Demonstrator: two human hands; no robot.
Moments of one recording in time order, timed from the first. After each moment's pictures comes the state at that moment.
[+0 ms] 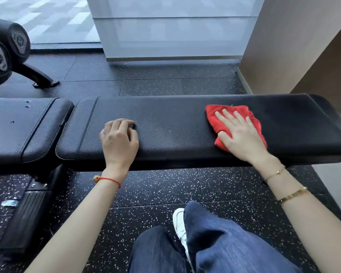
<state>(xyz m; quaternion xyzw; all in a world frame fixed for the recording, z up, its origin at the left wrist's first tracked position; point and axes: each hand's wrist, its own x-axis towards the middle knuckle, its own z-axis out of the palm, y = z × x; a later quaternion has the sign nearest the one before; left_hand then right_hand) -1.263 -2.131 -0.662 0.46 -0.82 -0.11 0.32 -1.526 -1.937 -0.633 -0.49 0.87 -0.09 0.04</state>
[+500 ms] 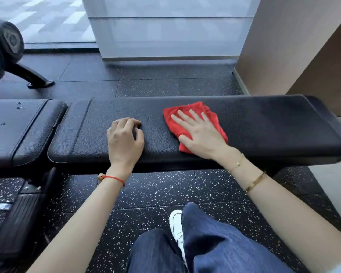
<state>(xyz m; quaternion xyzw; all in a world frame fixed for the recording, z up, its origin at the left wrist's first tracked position) -1.289 -2.125 -0.661 0.44 -0.83 -0.14 0.33 -1.479 -1.999 -0.632 -0.62 0.78 -0.07 0.04</state>
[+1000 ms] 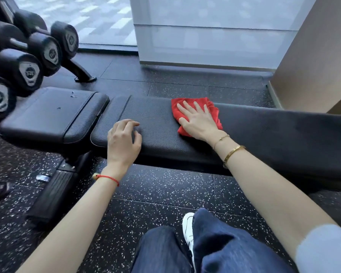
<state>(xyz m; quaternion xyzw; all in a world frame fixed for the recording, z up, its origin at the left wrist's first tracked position) -1.207 -2.140 -0.652 0.48 -0.81 -0.09 0.30 -1.446 -2.095 -0.624 -0.61 0.78 -0.06 0.11</state>
